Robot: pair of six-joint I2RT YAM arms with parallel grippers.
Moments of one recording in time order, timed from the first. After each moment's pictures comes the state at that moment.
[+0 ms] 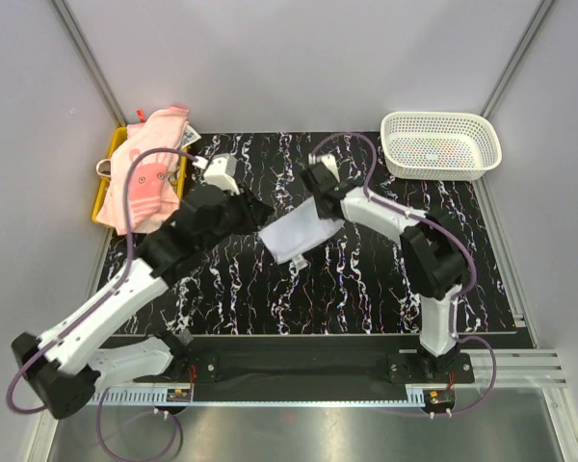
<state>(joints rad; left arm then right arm) -0.71 1.08 1.05 -0.36 -0.11 -0.65 0.65 1.93 1.42 -0.49 0.46 0.34</state>
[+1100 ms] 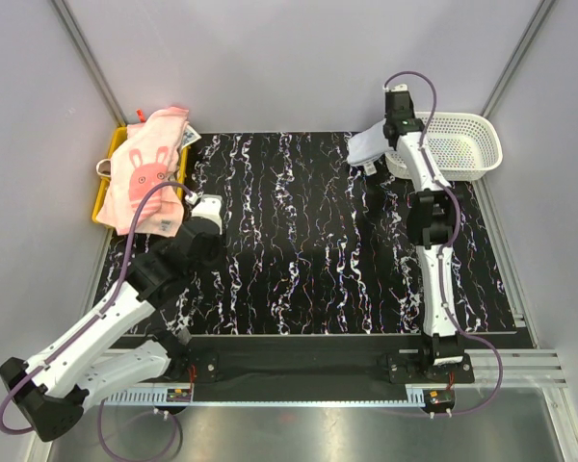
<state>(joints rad) -0.70 0.87 0.91 -0.77 -0.38 -0.41 0.12 2.60 2.55 -0.59 0.56 -0.26</state>
